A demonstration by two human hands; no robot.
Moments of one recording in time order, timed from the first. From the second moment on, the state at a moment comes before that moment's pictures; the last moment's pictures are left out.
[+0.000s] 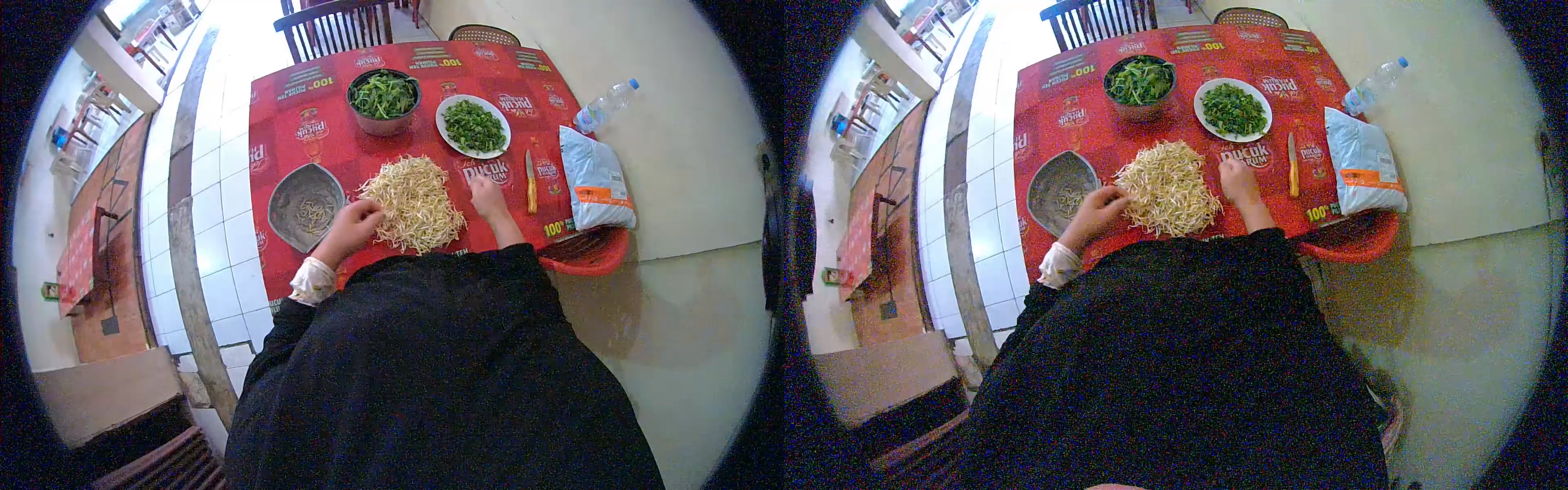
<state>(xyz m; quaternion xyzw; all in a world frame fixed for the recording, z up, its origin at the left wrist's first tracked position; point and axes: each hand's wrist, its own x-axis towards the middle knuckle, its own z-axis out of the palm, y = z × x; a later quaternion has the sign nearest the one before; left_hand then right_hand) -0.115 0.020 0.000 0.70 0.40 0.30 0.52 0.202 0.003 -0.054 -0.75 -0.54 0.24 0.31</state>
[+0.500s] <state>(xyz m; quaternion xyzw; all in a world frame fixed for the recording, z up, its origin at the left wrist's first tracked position) -0.217 0.054 -0.058 0.64 0.68 0.27 0.24 0.107 -0.017 -0.052 -0.74 -0.65 0.12 0.08</state>
